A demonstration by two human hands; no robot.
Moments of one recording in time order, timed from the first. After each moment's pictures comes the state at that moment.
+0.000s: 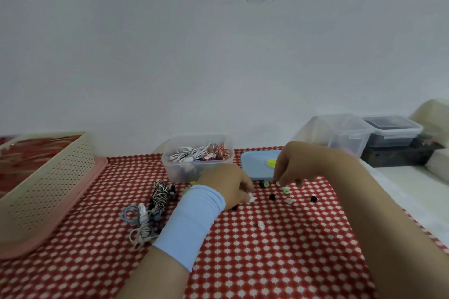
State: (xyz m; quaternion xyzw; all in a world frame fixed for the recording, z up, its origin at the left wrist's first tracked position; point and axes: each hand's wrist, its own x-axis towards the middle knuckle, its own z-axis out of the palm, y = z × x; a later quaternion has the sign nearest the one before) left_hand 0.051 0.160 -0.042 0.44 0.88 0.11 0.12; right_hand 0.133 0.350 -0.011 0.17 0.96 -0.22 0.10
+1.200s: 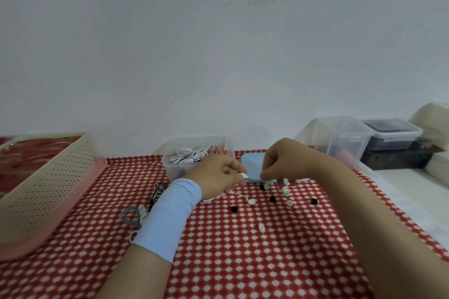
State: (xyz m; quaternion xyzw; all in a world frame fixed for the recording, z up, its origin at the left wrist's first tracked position) left_hand 0.032 0.143 -0.036 0.37 0.82 0.39 0.20; right_hand 0.124 0.328 -0.011 0.17 0.94 -0.29 0.04
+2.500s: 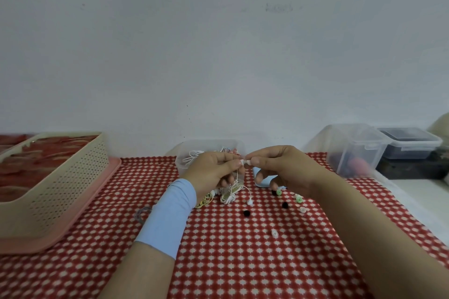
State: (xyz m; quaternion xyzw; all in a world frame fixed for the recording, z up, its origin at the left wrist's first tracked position) left_hand 0.012 0.126 -0.045 0.29 0.70 0.61 0.23; right_hand 0.118 0.298 -0.024 0.09 0.74 -0.66 -0.04
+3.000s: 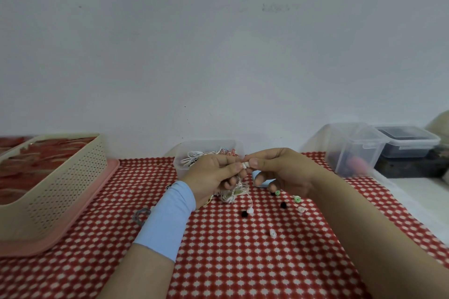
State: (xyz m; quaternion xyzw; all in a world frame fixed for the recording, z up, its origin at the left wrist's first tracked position) left_hand 0.018 0.128 -0.046 0.29 0.65 0.64 0.29; right_hand 0.115 0.300 -0.026 0.10 0.70 -0.71 0.01
